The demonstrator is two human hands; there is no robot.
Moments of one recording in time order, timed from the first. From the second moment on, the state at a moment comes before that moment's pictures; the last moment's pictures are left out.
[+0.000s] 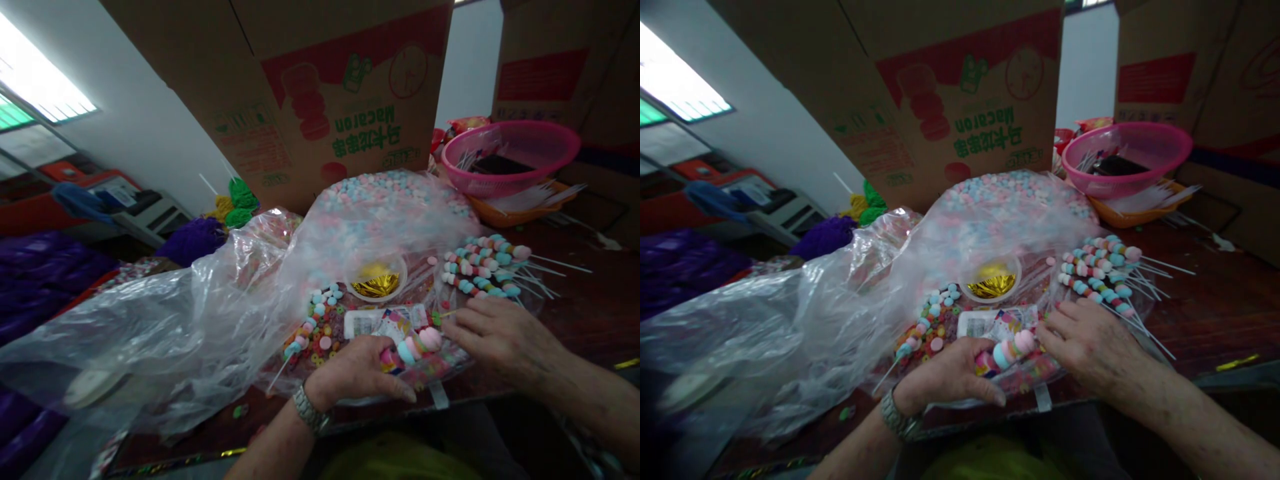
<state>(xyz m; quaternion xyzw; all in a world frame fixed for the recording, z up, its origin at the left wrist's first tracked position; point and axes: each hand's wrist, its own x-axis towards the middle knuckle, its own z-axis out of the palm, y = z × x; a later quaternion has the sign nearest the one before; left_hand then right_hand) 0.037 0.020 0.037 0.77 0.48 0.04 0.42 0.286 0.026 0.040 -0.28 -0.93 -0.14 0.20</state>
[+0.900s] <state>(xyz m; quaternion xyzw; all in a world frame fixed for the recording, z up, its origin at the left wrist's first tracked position) 0.029 0.023 0.047 0.59 0.35 -0.11 0.72 0.290 0.015 0.057 -0.17 -0.94 -0.18 0.24</state>
